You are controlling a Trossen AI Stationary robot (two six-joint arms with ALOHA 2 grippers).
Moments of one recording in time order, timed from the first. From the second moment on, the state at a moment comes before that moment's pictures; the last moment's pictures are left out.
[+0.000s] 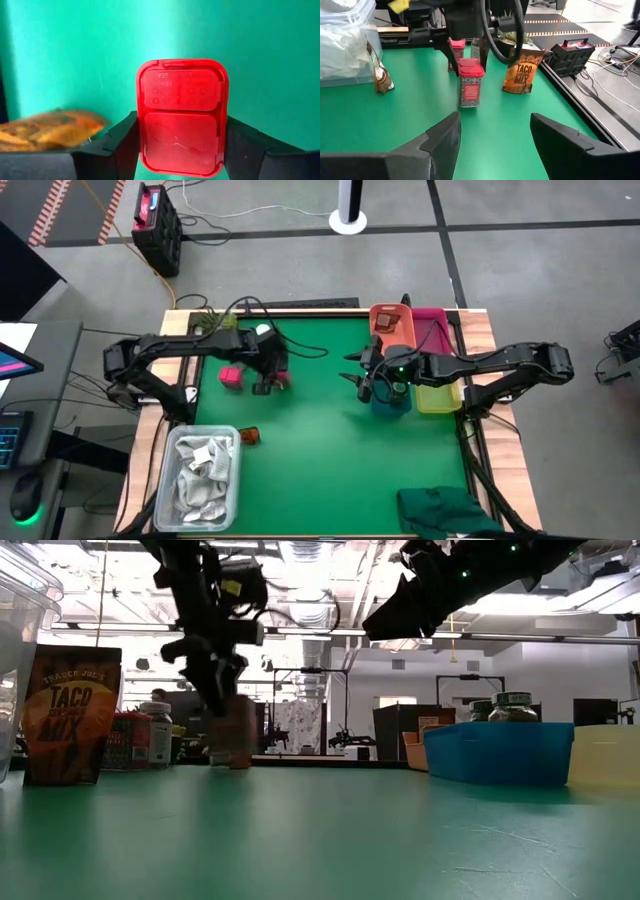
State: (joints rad) left arm 0.34 1.48 1.06 -0.73 -0.05 0.46; right arm -0.09 1.28 0.76 0.17 0.21 -0.02
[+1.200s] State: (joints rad) left arm 0.13 1.82 1.45 -0.90 -0.13 0.31; right arm -0.02 1.20 0.80 -0.01 0.21 0.04
